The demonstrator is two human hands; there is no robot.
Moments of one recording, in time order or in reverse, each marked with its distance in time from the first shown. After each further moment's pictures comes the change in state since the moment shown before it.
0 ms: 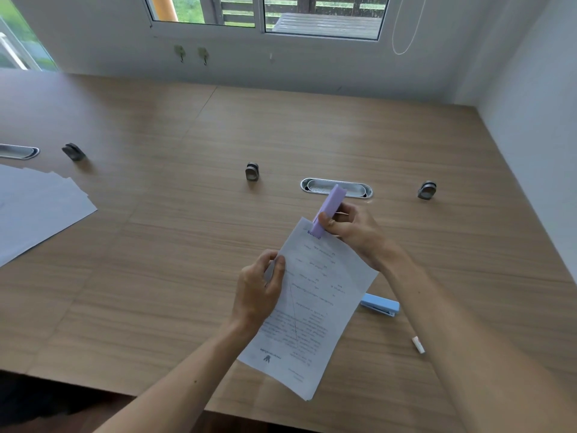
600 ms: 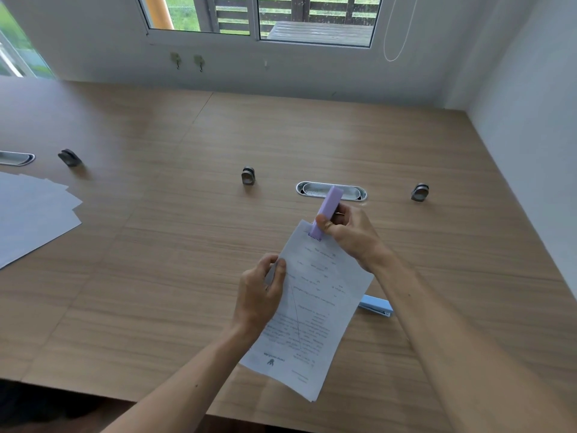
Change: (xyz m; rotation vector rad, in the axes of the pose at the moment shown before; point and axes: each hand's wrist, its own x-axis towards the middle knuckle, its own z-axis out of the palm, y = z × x) left_hand -0.005 0.001 0.007 -0.040 -0.006 -0.020; right_hand -0.003 0.001 0.005 -0.089 0.131 -0.062
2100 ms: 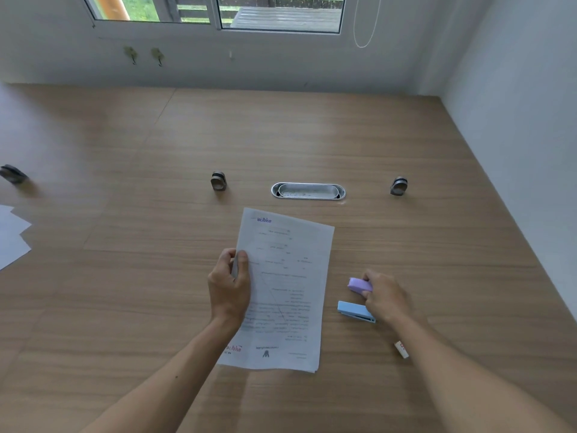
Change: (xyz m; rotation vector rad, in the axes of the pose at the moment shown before) left_hand 0.055 -0.014 0.019 0.009 0.184 -0.189; right_hand -0.027 0.151 -0.086 -1.068 0.168 0.335
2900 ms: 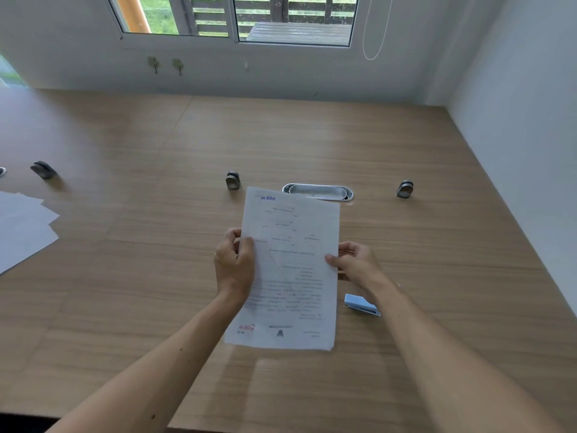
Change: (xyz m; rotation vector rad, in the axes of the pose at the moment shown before) left_hand 0.007 0.020 -0.021 -0.117 -0.004 -0.060; right_hand -0.013 -0.085 -0.031 1.199 -0.242 0.066
